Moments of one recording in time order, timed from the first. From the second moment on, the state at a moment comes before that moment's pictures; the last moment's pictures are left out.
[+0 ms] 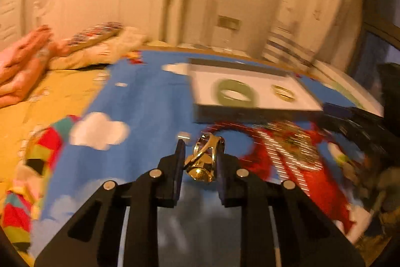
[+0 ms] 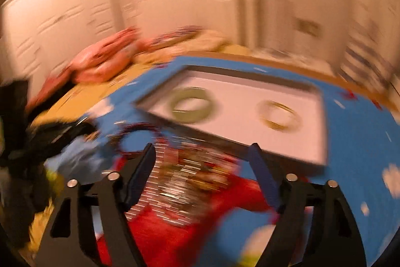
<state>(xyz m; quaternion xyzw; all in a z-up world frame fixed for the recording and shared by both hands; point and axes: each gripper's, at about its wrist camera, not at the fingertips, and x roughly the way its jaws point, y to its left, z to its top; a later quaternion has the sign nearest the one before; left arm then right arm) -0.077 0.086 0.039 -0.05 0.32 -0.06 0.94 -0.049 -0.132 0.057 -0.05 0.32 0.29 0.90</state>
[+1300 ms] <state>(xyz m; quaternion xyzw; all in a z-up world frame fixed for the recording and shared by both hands) -0.043 0.137 0.013 -0.14 0.38 -0.04 0.91 -0.026 -0.055 0.051 0.11 0.41 0.49 0.76</state>
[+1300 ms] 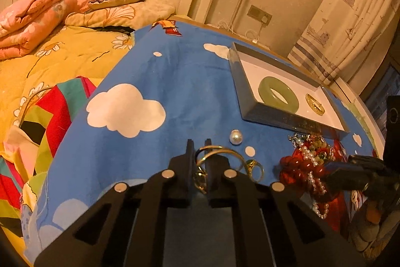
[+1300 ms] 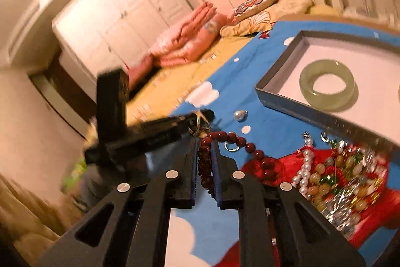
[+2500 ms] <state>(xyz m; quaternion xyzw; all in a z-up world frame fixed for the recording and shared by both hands) -0.055 0.140 0.021 -0.14 0.35 -0.02 0.93 -0.097 -0.019 0.028 -0.11 0.44 0.52 0.72</state>
